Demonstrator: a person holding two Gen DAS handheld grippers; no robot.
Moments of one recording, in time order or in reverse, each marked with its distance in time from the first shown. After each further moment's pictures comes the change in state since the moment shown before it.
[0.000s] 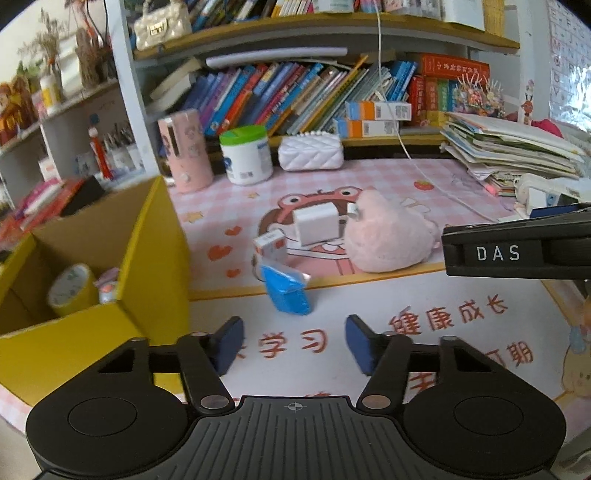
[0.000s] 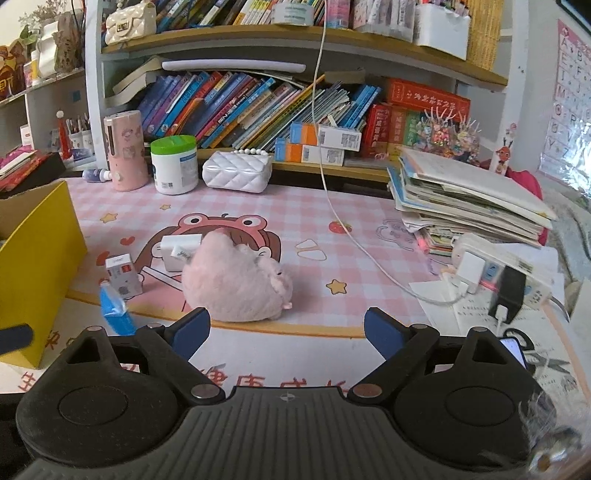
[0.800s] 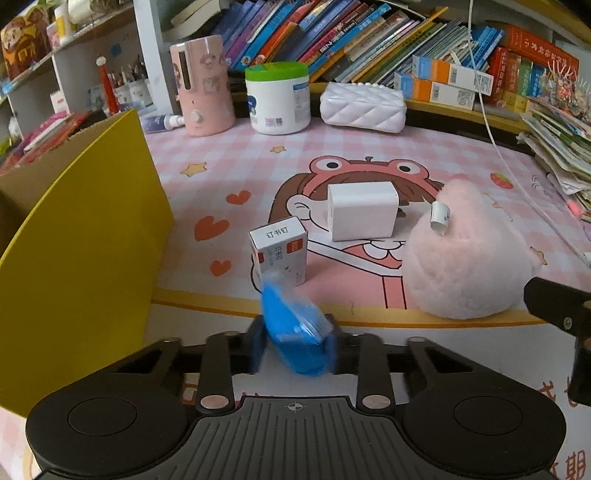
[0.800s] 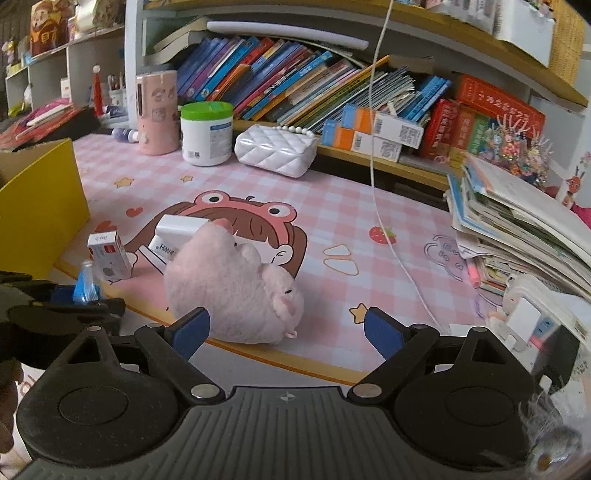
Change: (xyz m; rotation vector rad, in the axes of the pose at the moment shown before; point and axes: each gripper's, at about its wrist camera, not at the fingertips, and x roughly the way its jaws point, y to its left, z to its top) left arm 0.115 0.005 0.031 -0.162 0.148 0.091; right arm 0.071 -0.015 0.019 -0.173 0.063 0.144
